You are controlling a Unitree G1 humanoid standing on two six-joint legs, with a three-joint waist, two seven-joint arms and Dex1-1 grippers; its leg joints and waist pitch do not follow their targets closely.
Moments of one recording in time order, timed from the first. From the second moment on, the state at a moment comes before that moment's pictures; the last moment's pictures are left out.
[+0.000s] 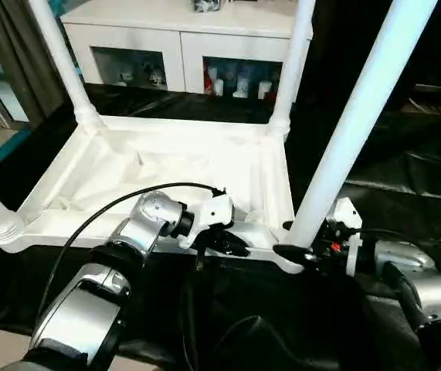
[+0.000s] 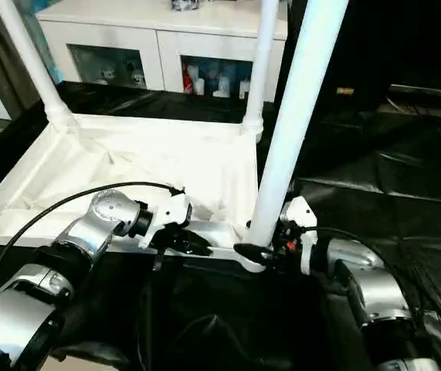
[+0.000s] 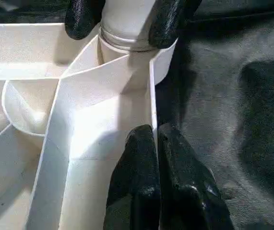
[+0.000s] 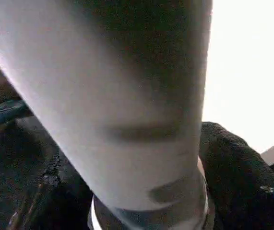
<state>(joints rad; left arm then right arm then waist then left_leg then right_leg) -0.76 0.20 -0.29 0.95 0.10 -0.21 -1.37 -0.27 -0.46 0.06 0.35 0.29 0.20 1.14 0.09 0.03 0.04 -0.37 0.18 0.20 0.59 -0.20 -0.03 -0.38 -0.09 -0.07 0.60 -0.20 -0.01</state>
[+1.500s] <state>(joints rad) -0.83 0.08 -0.27 1.08 0.16 -0.21 -1.04 -0.32 -0.25 -0.08 0.44 0.25 0.17 0.72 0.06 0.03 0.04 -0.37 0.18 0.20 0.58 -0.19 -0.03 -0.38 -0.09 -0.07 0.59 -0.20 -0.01</state>
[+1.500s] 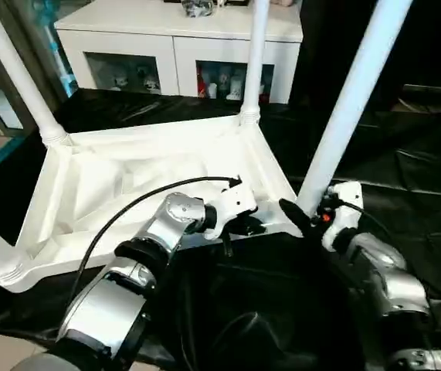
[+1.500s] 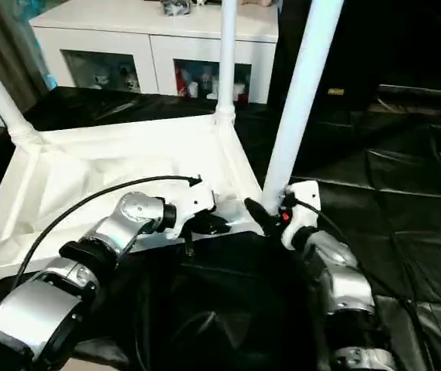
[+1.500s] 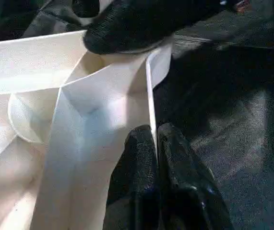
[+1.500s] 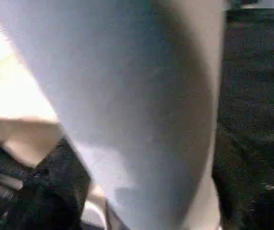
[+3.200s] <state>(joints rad) -0.85 0.03 -0.25 1.12 0.15 -0.14 -0.89 -0.36 -0.15 -0.12 0.52 0.22 0.09 0.50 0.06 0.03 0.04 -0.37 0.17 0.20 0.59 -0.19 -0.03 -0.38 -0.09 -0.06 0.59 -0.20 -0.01</state>
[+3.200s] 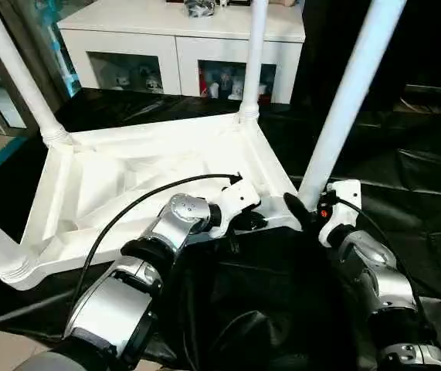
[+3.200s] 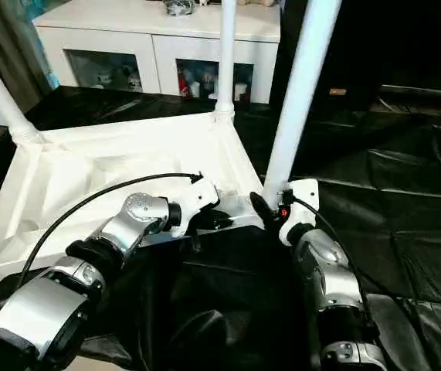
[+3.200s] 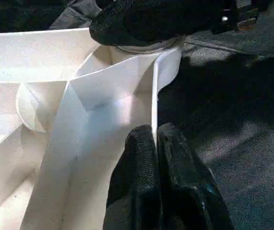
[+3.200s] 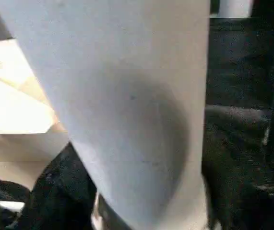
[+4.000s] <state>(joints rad) -0.77 0.21 -0.26 0.96 0.08 -0.16 -1.40 -0.29 -0.49 0.03 0.36 0.35 0.29 1.23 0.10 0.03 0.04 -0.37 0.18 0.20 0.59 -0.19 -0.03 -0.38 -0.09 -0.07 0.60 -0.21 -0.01</state>
